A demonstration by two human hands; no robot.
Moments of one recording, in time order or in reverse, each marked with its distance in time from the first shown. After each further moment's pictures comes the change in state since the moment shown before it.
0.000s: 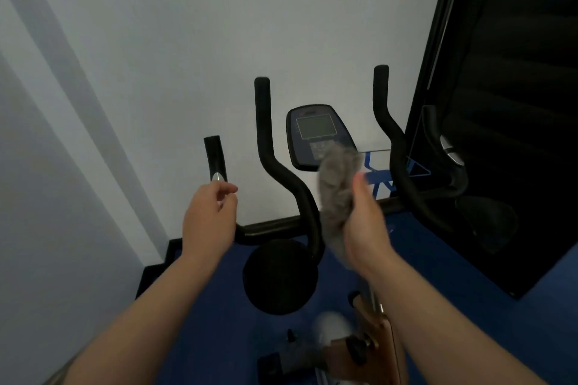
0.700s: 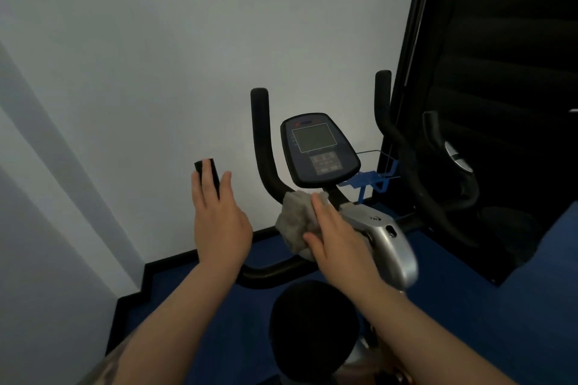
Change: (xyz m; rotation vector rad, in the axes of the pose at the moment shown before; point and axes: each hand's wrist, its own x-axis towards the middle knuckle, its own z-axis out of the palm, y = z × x) left_hand 0.065 -0.027 0.041 0.423 -0.031 0.232; right_hand 0.038 0.045 0.026 -1.274 -0.102 -0.316
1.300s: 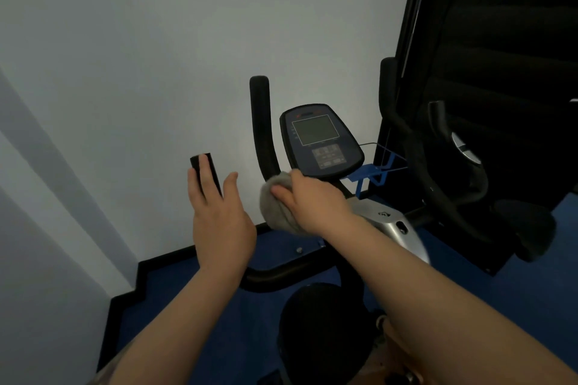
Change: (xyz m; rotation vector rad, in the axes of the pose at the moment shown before) left_hand 0.000 -0.003 0.004 0.087 -0.035 0.034; right_hand 0.086 -0.033 -0.002 -0.139 -0.167 0.055
